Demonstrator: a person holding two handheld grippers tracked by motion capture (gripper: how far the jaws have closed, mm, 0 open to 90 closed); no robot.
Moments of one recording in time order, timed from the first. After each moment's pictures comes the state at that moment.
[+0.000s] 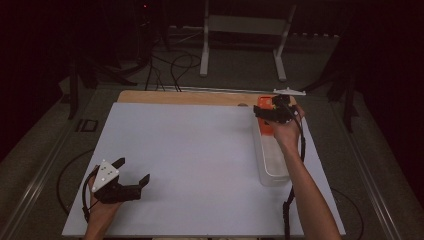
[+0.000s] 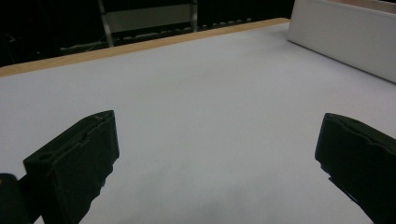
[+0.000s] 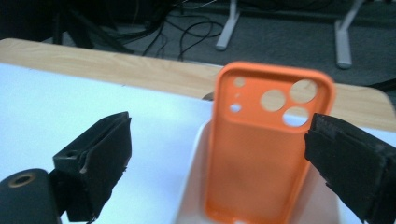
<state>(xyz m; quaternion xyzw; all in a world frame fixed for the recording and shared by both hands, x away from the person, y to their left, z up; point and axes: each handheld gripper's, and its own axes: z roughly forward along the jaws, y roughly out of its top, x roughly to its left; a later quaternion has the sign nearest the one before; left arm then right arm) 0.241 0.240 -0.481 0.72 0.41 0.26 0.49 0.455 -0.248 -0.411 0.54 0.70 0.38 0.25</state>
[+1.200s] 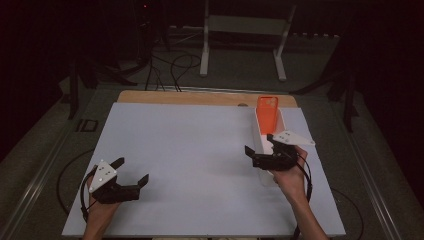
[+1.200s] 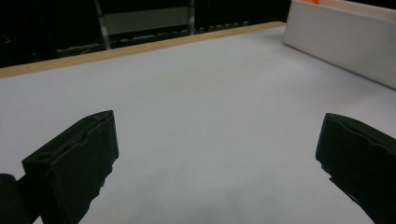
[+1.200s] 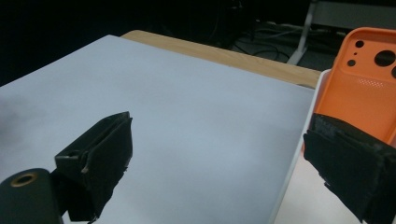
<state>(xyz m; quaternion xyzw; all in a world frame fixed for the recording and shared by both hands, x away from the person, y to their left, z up) 0.240 0.242 -0.479 0.72 0.41 0.26 0.50 0.308 -0.227 -0.415 0.42 0.74 0.48 0.23</state>
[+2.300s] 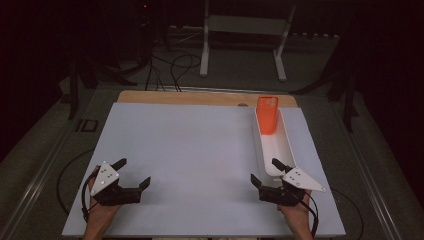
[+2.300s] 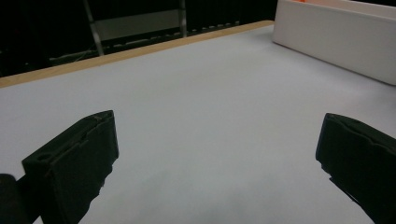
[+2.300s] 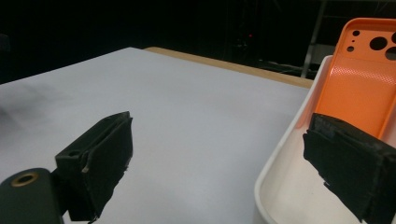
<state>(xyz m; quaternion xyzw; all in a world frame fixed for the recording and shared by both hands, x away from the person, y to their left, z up) 0.236 0.238 -0.478 0.73 0.39 0.26 0.50 0.239 -0.247 -0.470 0.37 0.70 0.54 0.27</state>
